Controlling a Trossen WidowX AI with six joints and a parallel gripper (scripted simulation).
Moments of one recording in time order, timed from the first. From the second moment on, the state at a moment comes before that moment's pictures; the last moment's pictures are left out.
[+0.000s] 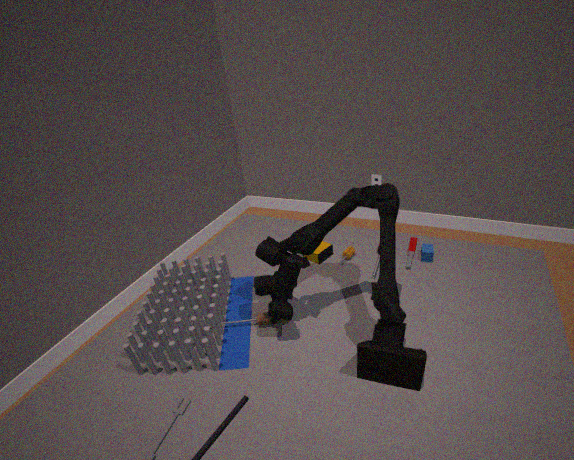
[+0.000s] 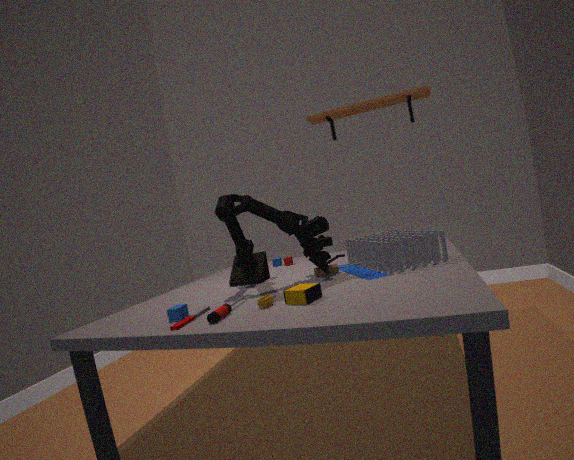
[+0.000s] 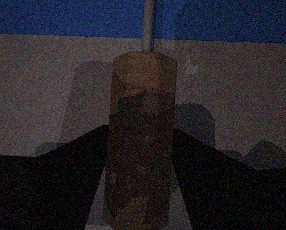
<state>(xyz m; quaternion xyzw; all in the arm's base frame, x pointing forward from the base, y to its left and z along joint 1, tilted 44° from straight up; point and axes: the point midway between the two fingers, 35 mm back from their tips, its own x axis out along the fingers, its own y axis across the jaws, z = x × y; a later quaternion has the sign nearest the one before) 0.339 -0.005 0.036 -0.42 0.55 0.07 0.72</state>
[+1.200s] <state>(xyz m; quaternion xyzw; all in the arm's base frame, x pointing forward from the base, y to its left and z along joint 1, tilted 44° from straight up) 0.321 -0.016 0.043 -0.42 0.55 0.07 0.72</state>
